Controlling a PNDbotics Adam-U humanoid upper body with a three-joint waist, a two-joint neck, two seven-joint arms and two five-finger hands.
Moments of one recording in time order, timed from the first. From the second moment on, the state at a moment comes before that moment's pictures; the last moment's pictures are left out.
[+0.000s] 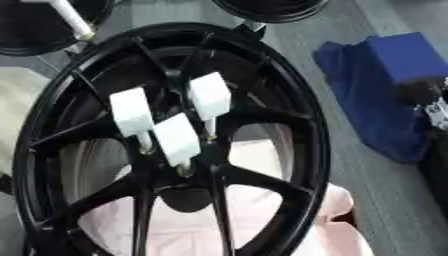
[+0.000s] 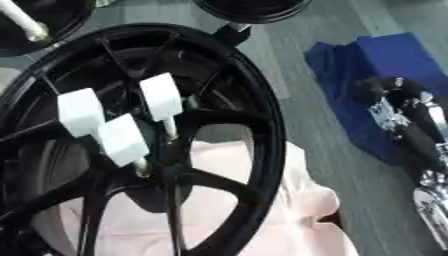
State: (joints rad) left arm -0.81 1.11 -0.08 -1.73 0.16 0.33 -0.47; right arm -0.08 -0.59 0.03 -1.98 -0.36 -0.07 -0.19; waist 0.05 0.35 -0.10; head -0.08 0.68
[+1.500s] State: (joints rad) left arm -0.32 1.18 0.24 -1.44 0.23 0.07 -0.27; right arm -0.07 -0.59 -0.01 -1.98 -0.35 -0.09 -0.23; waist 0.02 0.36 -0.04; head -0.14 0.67
